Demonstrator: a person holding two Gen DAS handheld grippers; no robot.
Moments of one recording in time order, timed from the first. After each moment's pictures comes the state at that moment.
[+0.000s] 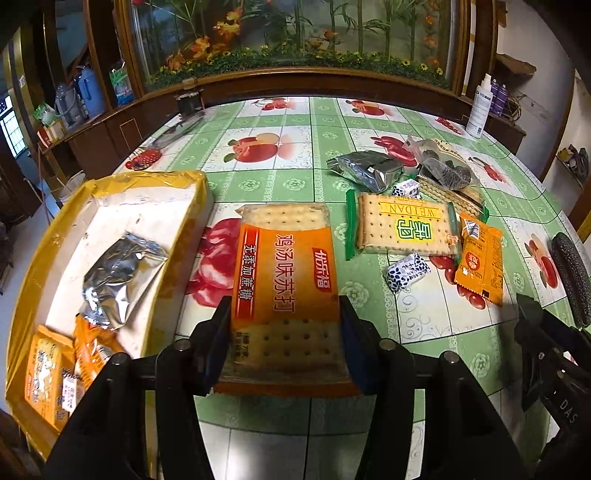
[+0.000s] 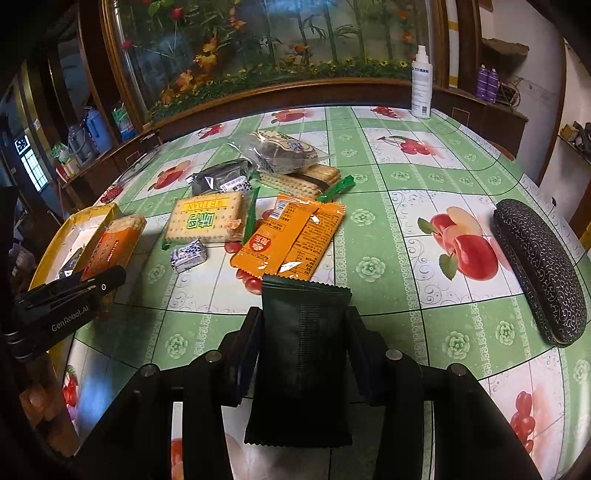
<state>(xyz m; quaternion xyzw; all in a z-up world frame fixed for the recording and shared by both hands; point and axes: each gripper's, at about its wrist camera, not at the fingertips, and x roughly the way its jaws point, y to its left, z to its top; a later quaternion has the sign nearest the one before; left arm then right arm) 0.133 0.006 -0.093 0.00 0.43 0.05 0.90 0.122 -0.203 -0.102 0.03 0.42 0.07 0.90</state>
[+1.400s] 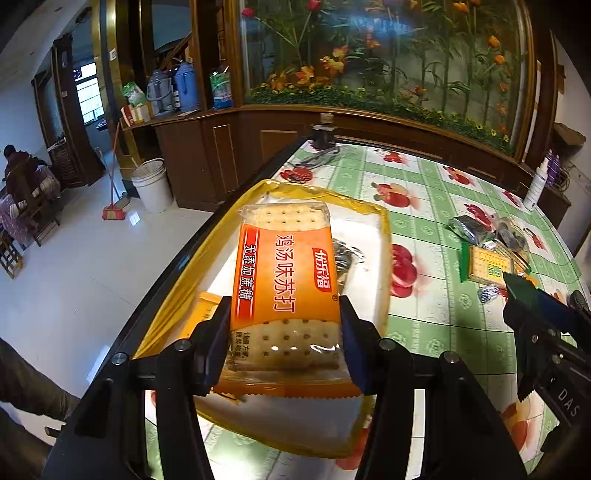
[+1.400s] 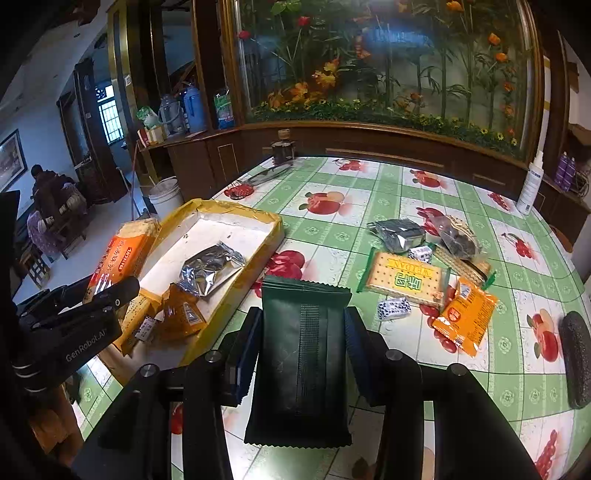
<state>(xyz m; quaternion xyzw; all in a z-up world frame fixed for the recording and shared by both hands) 0.034 0.139 -0.044 -0.06 0.37 0.18 0.91 0.083 -0.036 -0.037 -0.06 0.36 0.21 0.91</state>
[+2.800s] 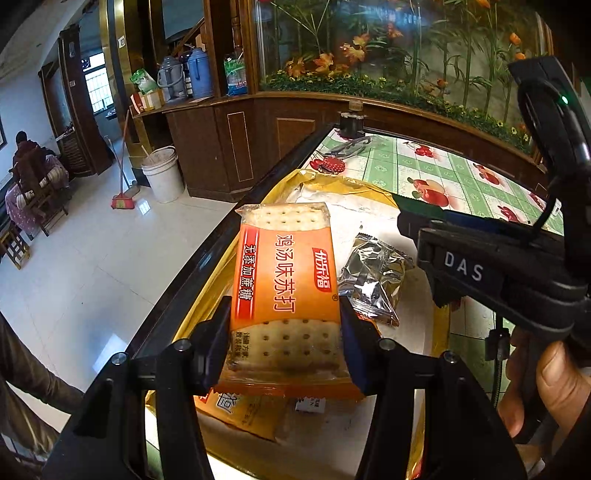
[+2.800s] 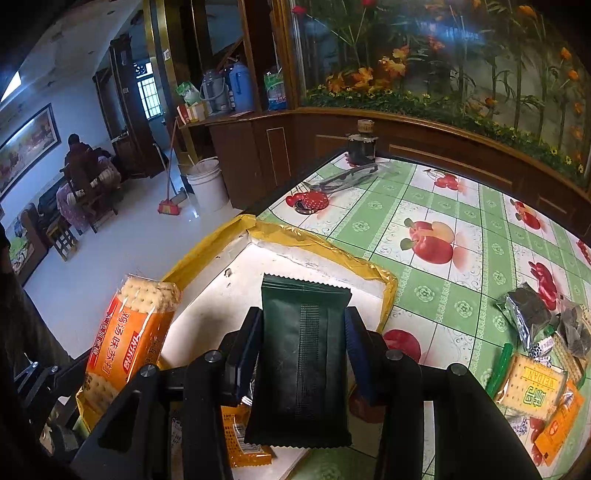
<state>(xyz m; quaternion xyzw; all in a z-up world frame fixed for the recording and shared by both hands) 0.062 0.178 -0.066 -0.06 0.39 0.20 0.90 0.184 0.104 -0.067 -0.08 0.38 0.30 0.87</state>
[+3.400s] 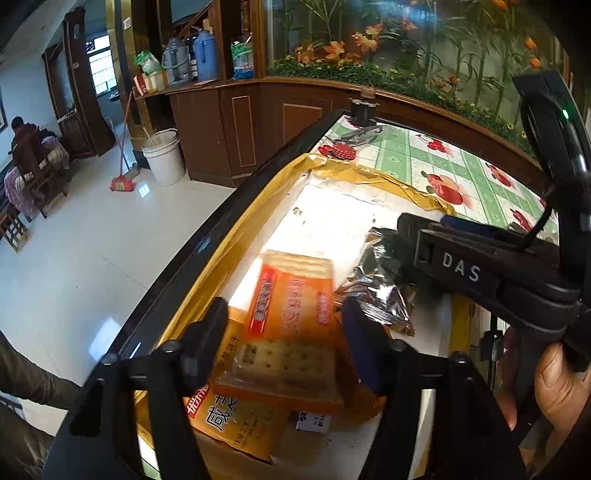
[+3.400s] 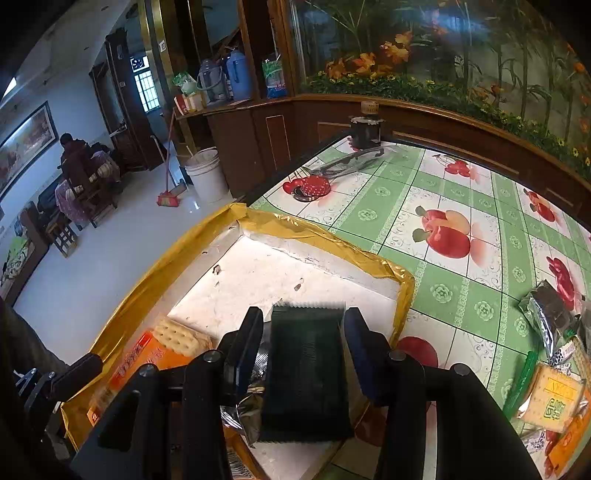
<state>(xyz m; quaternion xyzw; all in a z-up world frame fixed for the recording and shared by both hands) 0.073 0.195 -0.079 -0.10 0.40 0.21 0.89 0.205 0.116 -0.091 -0.08 0.40 0.30 0.86</state>
